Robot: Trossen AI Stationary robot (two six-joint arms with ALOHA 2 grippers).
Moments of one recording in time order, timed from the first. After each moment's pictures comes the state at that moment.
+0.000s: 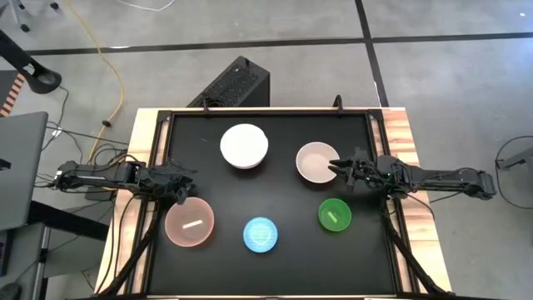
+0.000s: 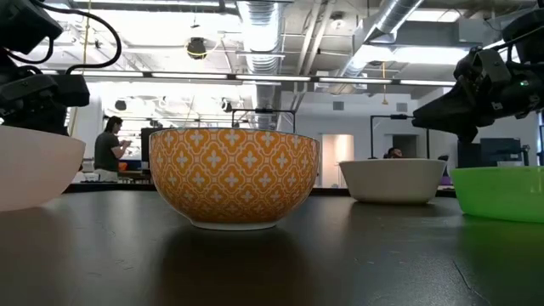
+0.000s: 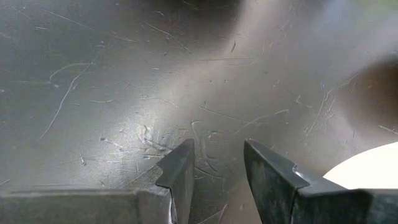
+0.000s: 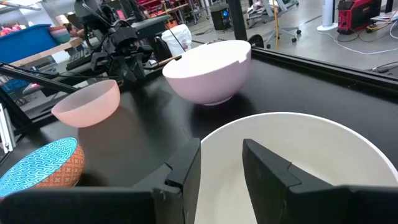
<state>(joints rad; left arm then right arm) -0.06 0.17 0.21 -0.80 -0.25 -0.67 -0.13 0.23 0.01 0.06 0.18 0.34</state>
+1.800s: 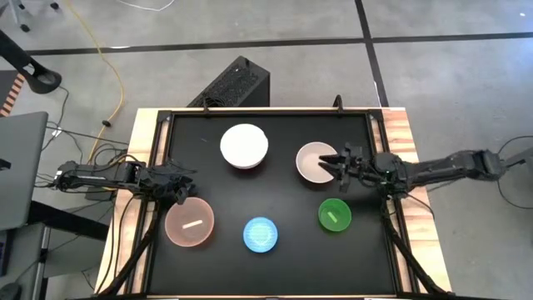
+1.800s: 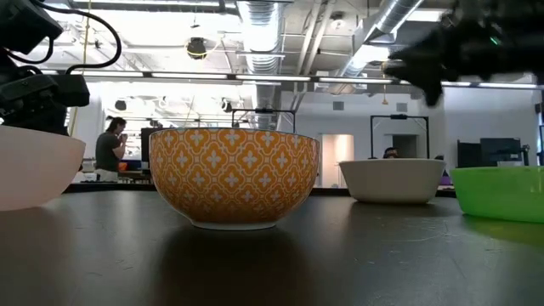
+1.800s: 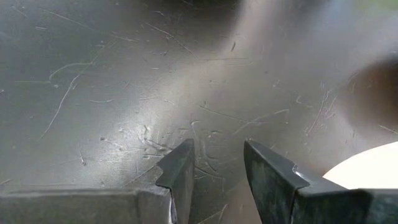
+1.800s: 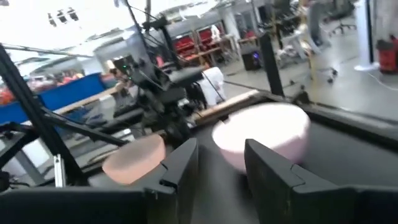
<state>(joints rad) -0.06 0.17 0.21 -0.80 -0.25 -0.67 -0.01 0.74 0.19 0.63 0.21 0.32</state>
